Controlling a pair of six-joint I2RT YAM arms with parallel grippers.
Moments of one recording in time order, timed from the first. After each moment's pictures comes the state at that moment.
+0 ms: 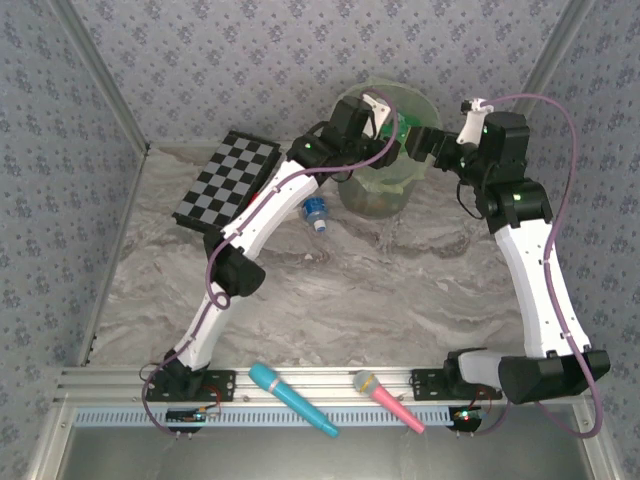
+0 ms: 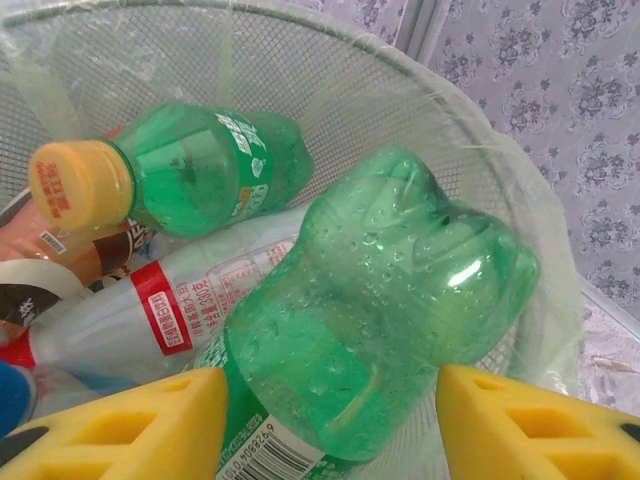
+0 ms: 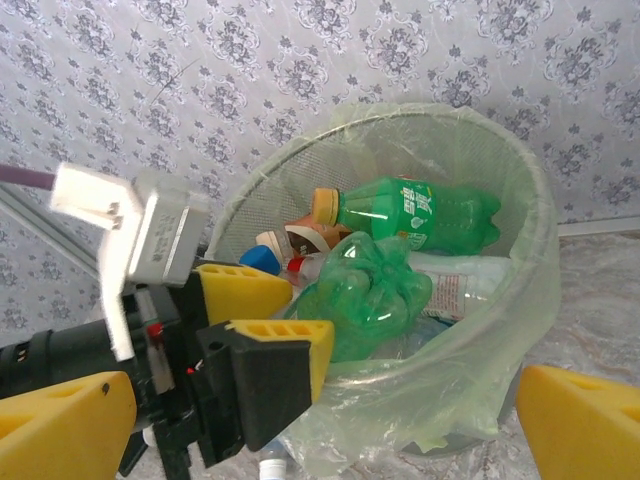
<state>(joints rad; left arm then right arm) -0.78 2.36 2.70 -0.79 0.02 -0.17 0.13 1.27 1.55 -0.59 -0.21 0.32</state>
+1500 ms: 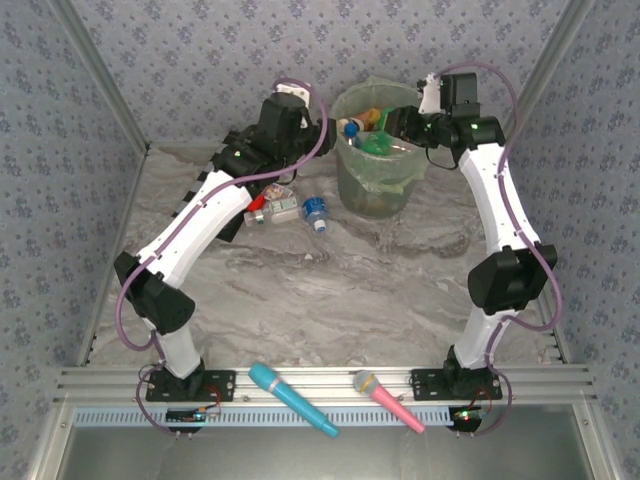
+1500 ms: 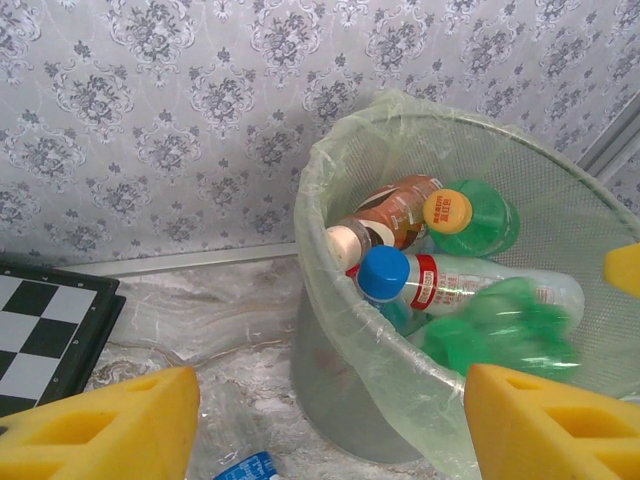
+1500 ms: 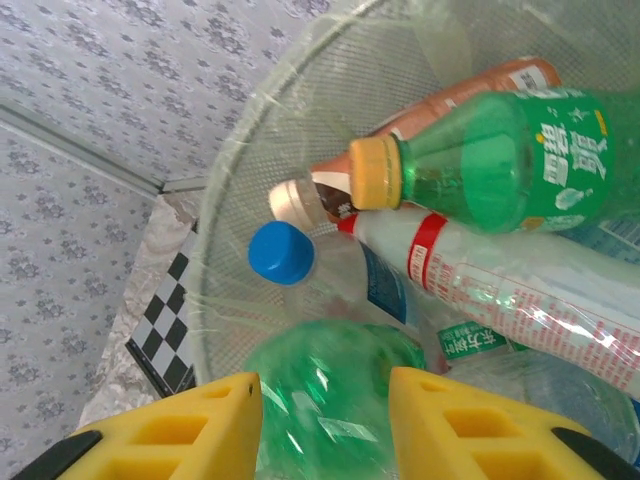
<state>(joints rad) -0.68 1.77 1.99 -0.60 -0.26 -0.36 0.15 1.81 2.03 -0.81 -0.44 0.37</state>
